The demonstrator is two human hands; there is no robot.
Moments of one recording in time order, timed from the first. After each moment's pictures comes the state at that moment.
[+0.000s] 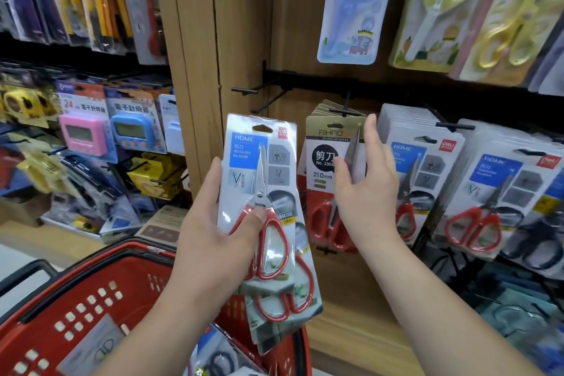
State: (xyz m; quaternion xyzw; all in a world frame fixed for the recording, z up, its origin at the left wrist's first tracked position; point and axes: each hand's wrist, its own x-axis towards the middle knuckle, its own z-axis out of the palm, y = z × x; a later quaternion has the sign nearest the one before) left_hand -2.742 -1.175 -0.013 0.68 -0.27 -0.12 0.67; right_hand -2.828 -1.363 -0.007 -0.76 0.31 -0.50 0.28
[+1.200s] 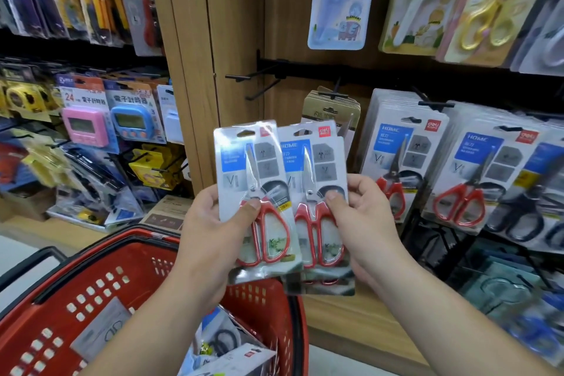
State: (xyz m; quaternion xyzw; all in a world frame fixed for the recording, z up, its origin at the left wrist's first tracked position) left_hand -2.743 -1.176 -0.039 0.60 -0.19 -0.25 0.74; right_hand -2.871 -1.318 -0.029 -0.60 0.34 -0.37 0.62
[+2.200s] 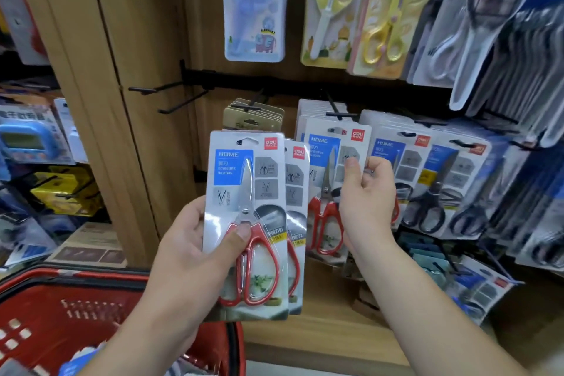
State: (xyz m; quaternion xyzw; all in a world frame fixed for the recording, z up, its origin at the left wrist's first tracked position) left_hand -2.806 -1.212 -0.020 0.57 -0.29 -0.33 0.70; right_hand -2.927 -1.402 -0.016 -0.54 0.38 -0.58 0.47
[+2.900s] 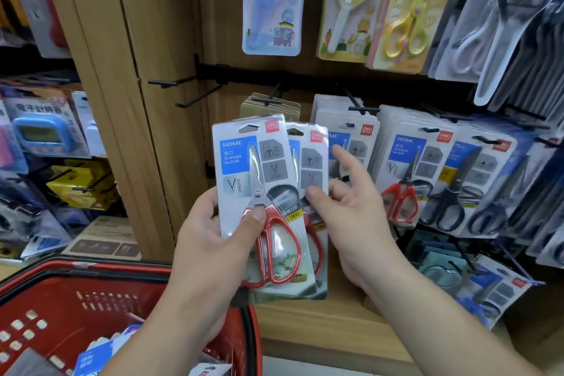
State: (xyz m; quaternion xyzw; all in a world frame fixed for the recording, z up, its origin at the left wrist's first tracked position) left_hand -2.805 -1.217 -0.017 0.56 -0.26 -0.30 0.73; right_hand -2.920 -1.338 -0.003 -0.65 0.30 -0.41 0.56
